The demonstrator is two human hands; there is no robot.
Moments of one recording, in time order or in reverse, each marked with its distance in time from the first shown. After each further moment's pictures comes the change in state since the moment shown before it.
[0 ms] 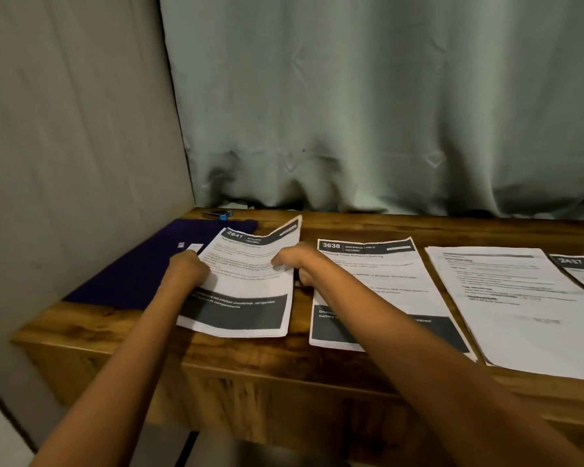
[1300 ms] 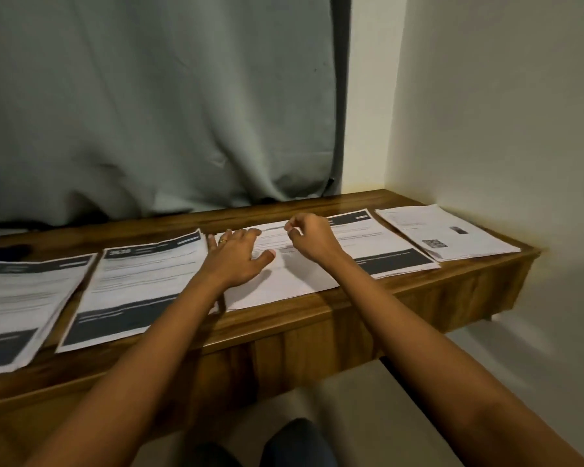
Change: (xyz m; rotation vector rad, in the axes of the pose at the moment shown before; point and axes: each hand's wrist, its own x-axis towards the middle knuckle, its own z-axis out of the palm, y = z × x) left_hand -0.260 0.268 0.161 0.150 -0.125 1.099; right_hand -0.178 0.153 -0.326 -0.497 0.789 -0.445
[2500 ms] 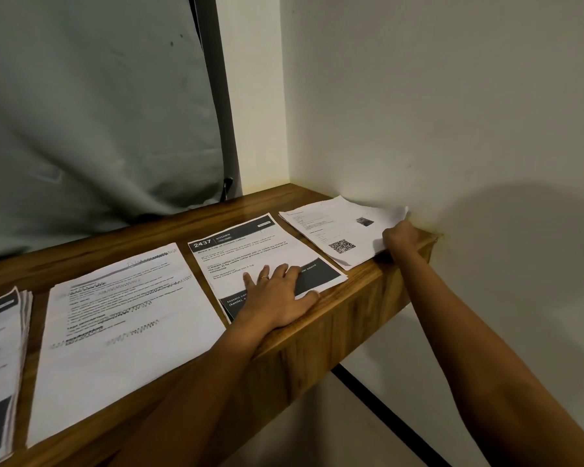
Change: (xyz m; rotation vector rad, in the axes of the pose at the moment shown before) left_hand 0.102 0.208 0.140 -0.026 -0.297 0.321; right_hand 0.019 0.294 -0.217 -0.128 0.561 0.889
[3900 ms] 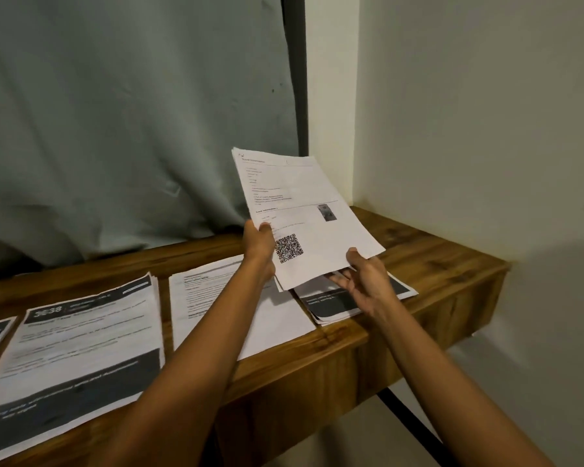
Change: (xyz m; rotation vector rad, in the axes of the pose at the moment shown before) left_hand -0.026 -0.101 -0.112 -1.533 0.722 -0.402; right_hand -0.223 -0.081 0.049 1.298 -0.772 0.115
